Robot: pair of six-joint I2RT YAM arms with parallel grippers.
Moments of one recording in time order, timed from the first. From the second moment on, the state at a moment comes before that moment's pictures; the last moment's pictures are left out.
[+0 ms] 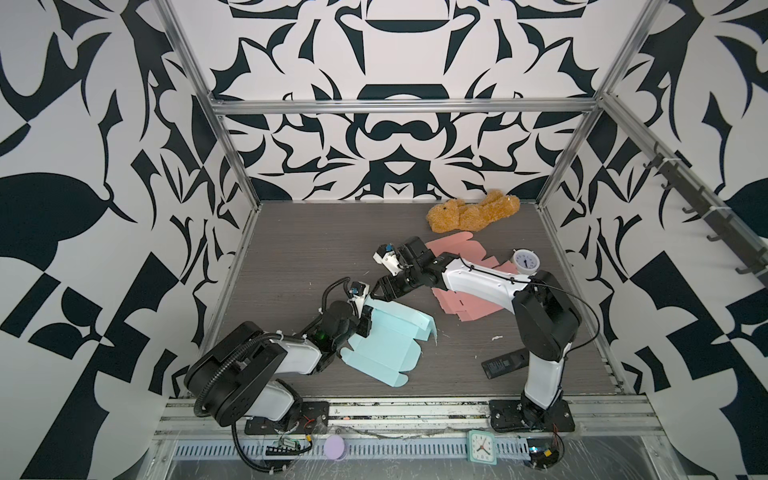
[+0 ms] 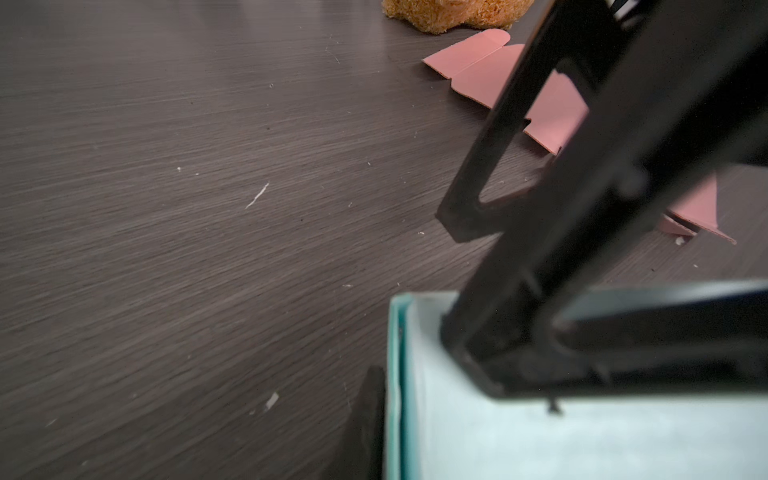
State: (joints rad) left arm -0.68 1.44 0.24 0.74 -0.05 -0.21; right arm 0.74 1.89 1.33 -0.35 -0.53 0.29
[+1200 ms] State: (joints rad) left arm -0.73 1.52 0.25 0.78 -0.14 -0.23; right arm 0.77 1.72 1.08 -0.15 -0.43 0.44
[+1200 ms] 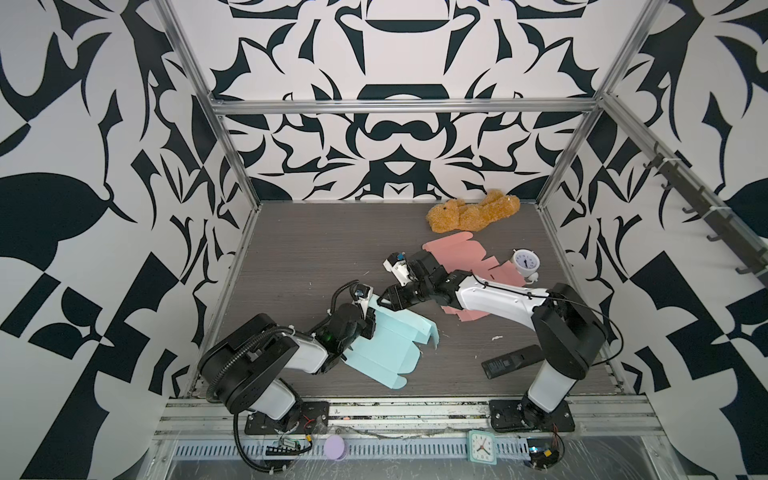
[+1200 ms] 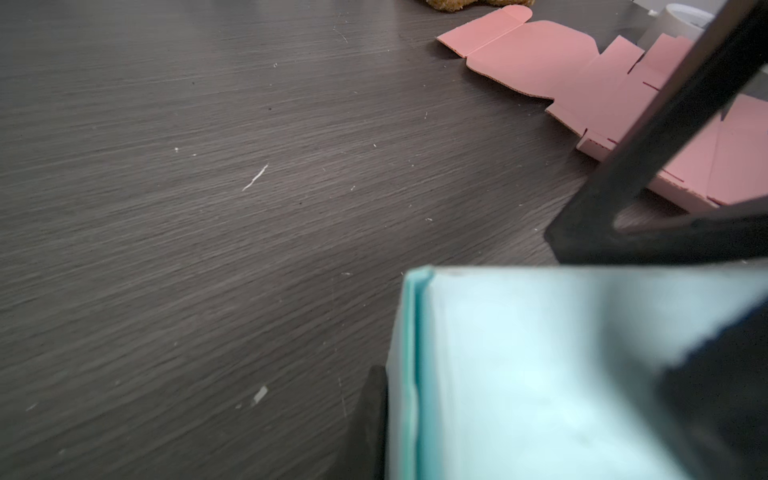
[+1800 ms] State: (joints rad) left arm -0.74 1.55 0.21 0.82 -0.15 -0.27; right arm 0.78 1.67 0.98 -0.07 -0.40 0.51
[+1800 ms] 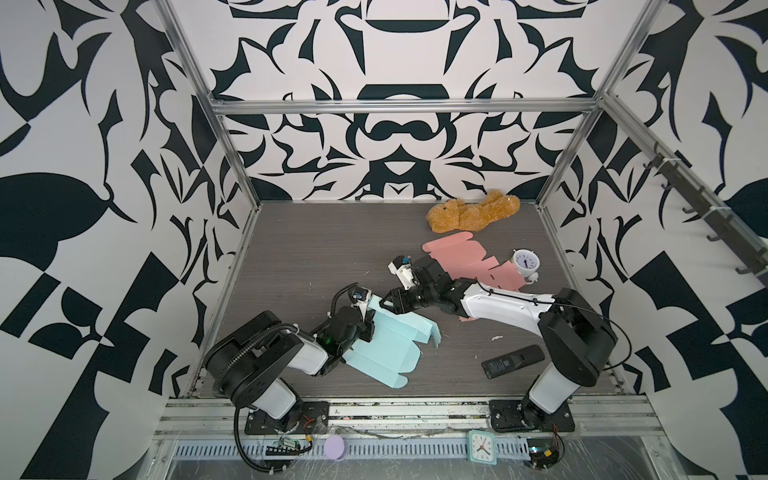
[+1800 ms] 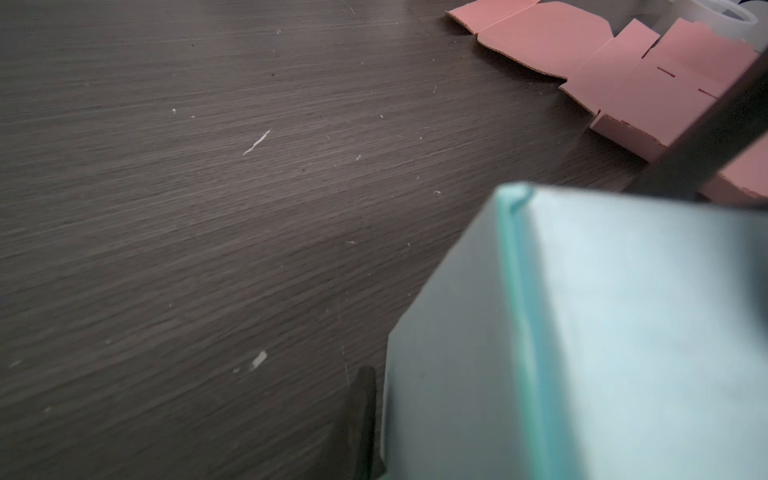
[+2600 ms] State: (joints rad) left arm -0.75 1.52 0.17 0.84 -0.16 -0.29; right arm 0.80 1.61 0.84 0.05 -0.47 0.68
